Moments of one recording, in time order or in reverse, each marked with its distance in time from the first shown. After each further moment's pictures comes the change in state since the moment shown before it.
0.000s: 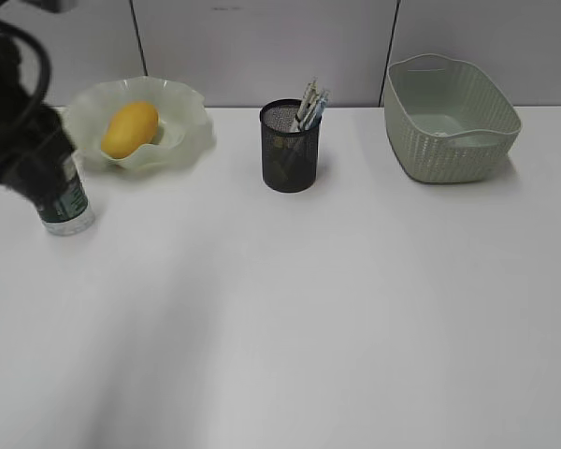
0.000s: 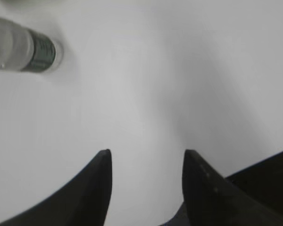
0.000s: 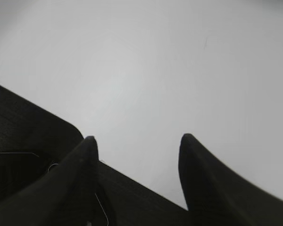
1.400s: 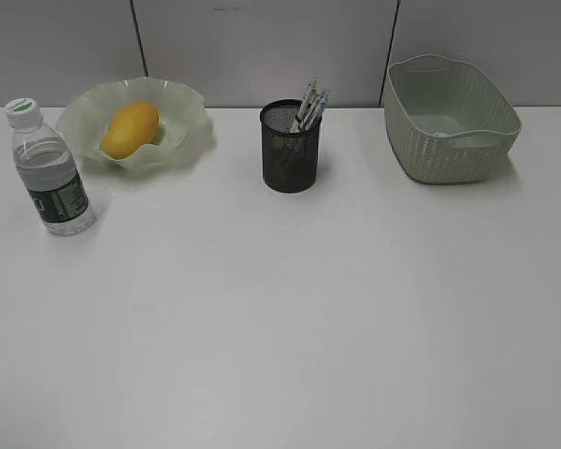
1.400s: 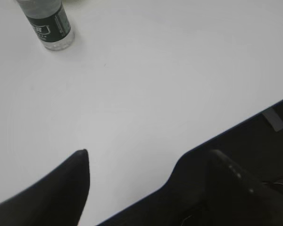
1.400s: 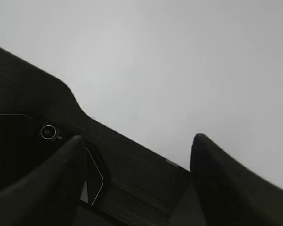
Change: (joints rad) left arm -0.001 -1.135 0.734 -0.036 -0.145 -0.004; right arm 0.000 0.000 0.030 -0.027 0.119 0.001
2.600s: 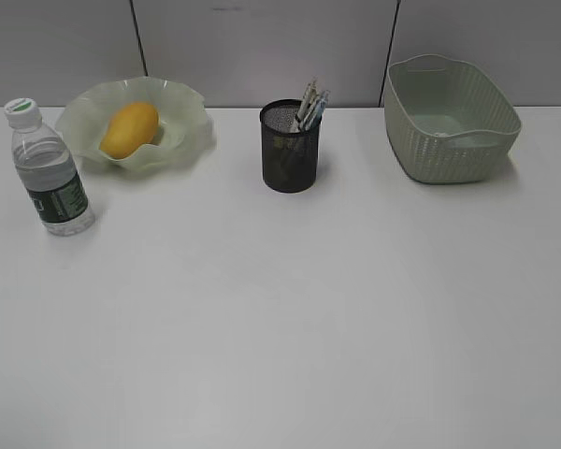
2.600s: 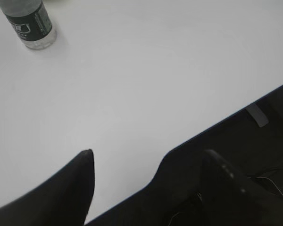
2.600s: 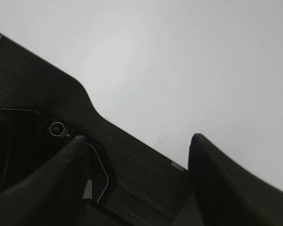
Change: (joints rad) left arm 0.000 0.000 0.000 -0.061 -0.001 0.030; right arm 0.000 0.000 0.000 0.049 -0.006 -0.060
